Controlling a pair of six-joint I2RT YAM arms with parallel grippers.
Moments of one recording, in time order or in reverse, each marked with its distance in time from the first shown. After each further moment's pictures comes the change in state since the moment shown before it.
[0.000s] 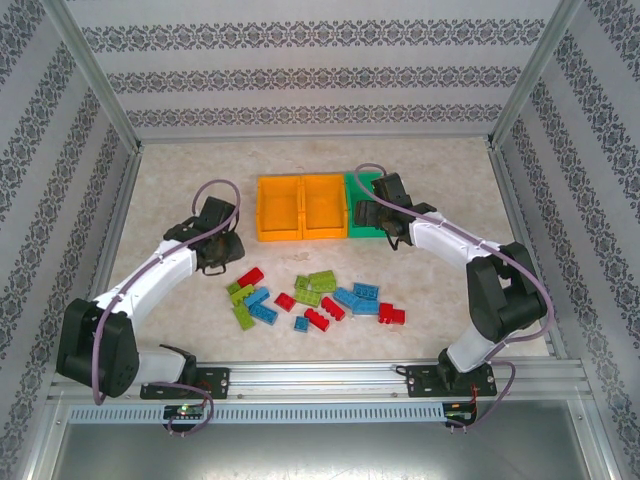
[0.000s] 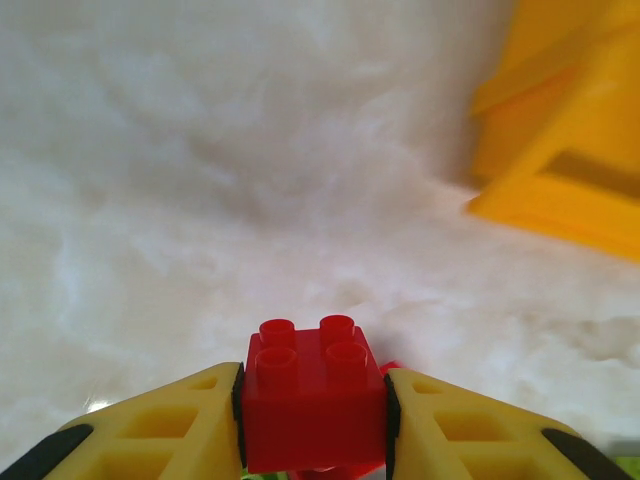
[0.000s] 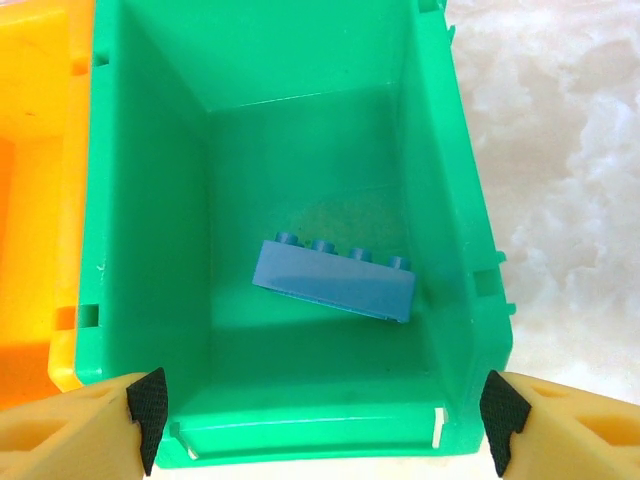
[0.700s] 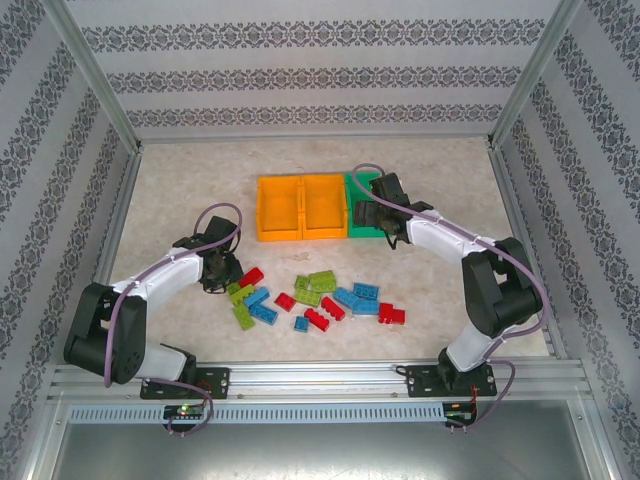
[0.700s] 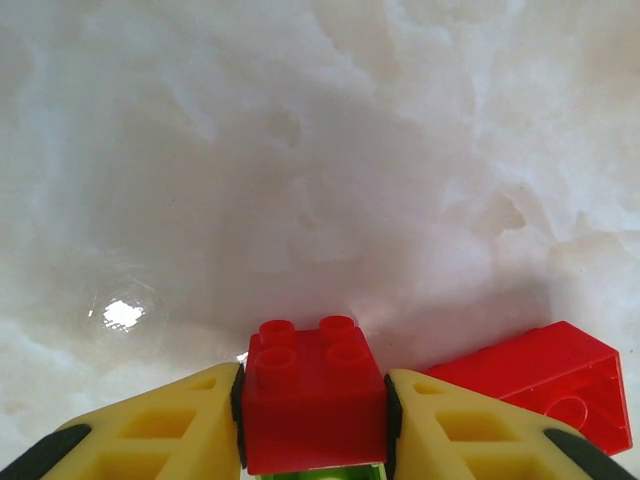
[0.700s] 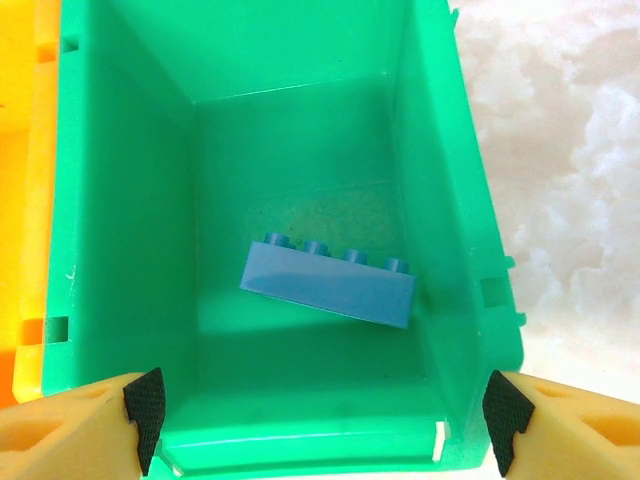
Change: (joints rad) left arm 0.025 0.061 -0.198 0.042 0.058 -0.092; right arm -0.001 0.039 0.016 -0.003 0.011 0.000
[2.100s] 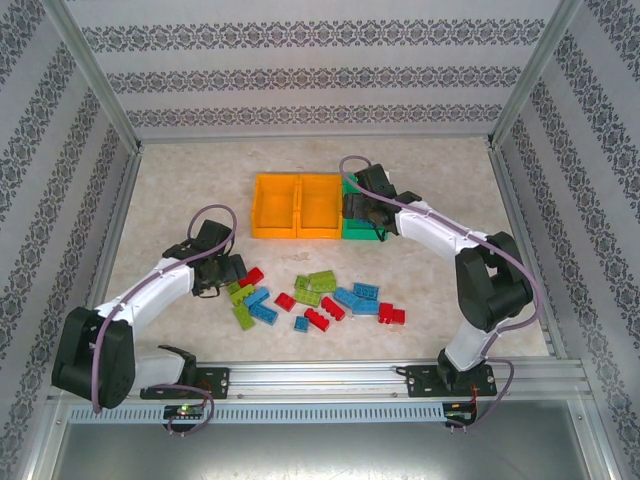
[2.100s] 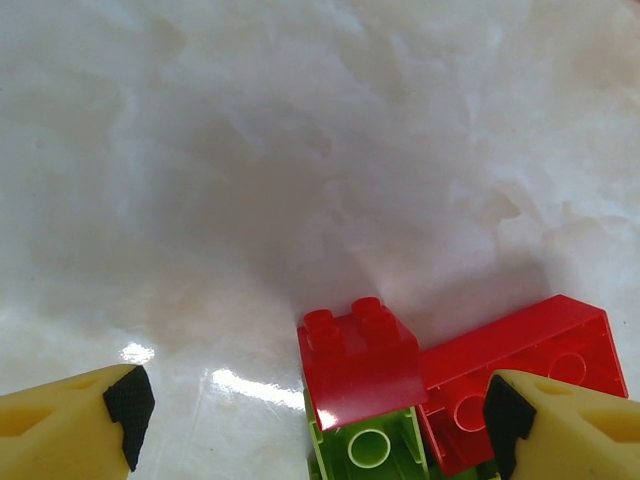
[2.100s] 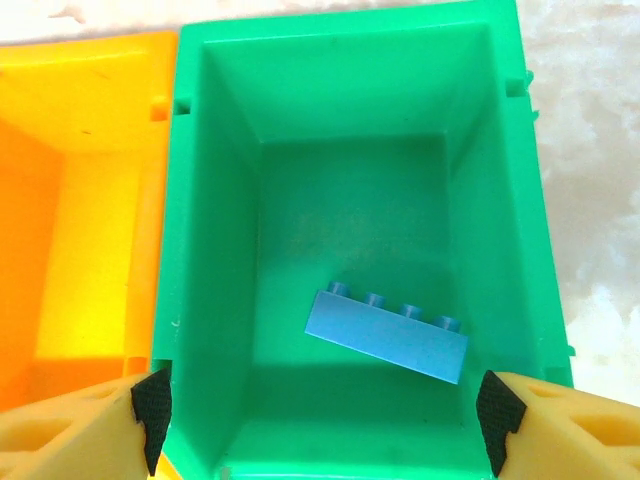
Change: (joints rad) left arm 0.000 -0.121 -0.039 -0.026 -0.043 0.051; right arm 0.066 0.052 0.129 -0.065 0.024 0.027
